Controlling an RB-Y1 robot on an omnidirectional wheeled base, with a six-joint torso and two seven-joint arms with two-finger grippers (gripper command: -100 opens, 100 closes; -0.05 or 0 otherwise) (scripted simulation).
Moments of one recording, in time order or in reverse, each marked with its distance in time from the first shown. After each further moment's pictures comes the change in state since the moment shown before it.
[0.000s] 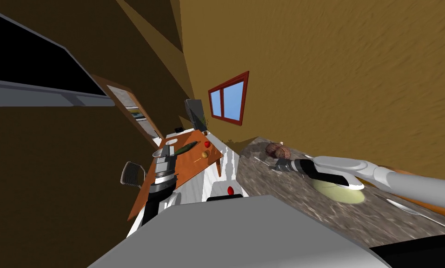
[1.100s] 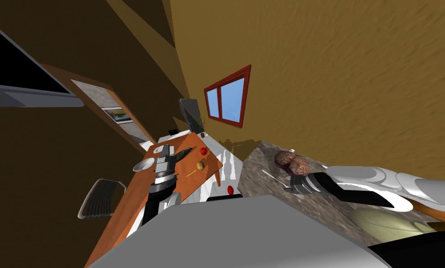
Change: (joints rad) left arm 0.000 0.000 0.000 0.000 0.000 0.000 0.000; right arm 0.051 -0.183 0.224 -0.084 0.066 -0.043 -0.066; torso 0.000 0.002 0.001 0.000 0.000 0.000
